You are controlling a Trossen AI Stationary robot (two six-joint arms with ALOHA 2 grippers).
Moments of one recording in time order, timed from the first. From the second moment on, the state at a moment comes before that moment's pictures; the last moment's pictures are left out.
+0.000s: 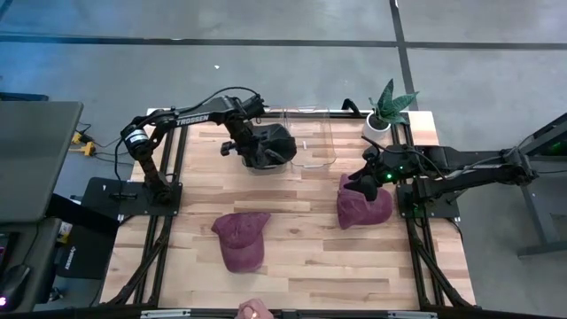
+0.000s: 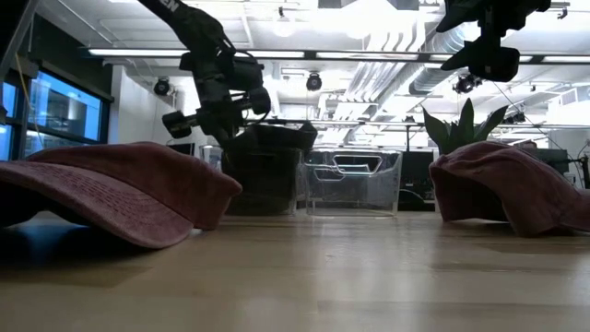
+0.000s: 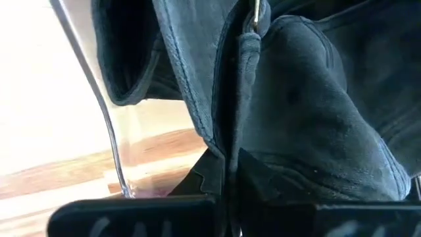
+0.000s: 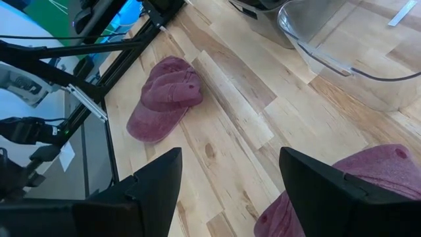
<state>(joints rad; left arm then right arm) 0.59 1.74 1.35 -0.98 0.50 -1.05 0.00 0.81 0.77 -0.56 -0.02 0.80</state>
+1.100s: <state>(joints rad) 0.62 1.59 1.35 -0.95 0.24 -0.87 0.00 0.81 0.77 -0.56 -0.02 0.80</state>
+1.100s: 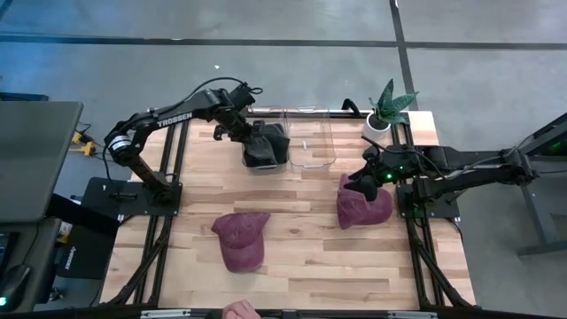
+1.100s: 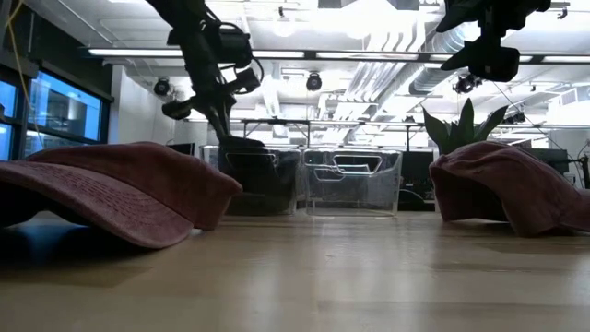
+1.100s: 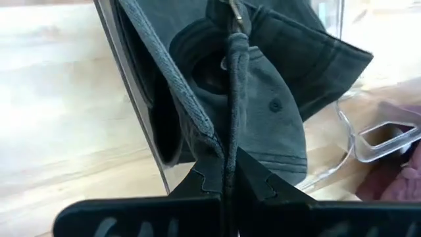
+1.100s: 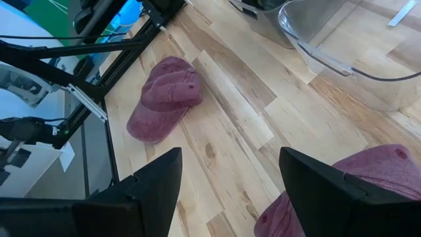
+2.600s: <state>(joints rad) 0.63 1.49 1.28 -0.86 0.23 -0.70 0.00 0.81 0.77 -0.56 -0.02 0.81</state>
